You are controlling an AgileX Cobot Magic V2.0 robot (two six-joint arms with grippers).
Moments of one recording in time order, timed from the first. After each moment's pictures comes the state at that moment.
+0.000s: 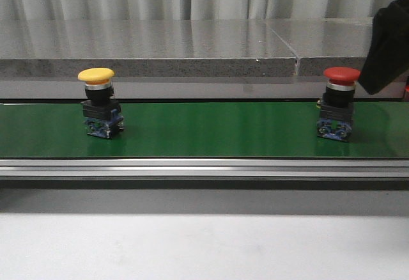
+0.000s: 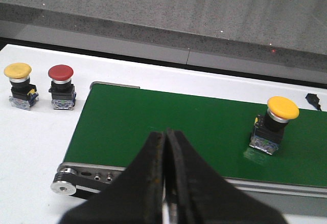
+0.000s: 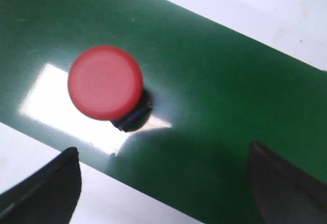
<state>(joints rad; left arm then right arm) -0.11 0.30 -0.41 0.04 0.47 -0.22 0.16 1.32 -0.92 0.14 0.64 -0.26</state>
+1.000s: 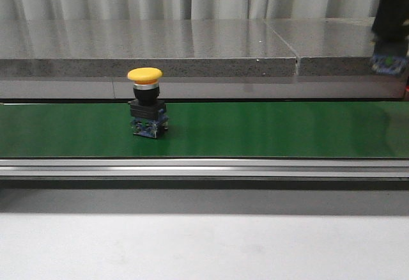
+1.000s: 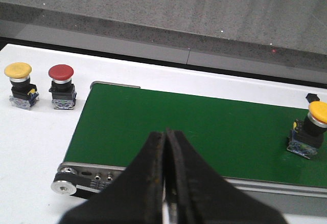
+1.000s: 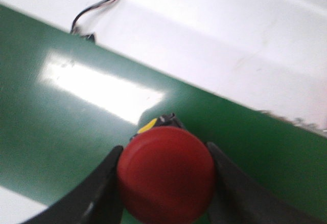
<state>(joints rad) -0.11 0.30 -0.41 0.04 0.47 -0.22 0.02 1.48 -1.31 0.15 0.89 -0.26</state>
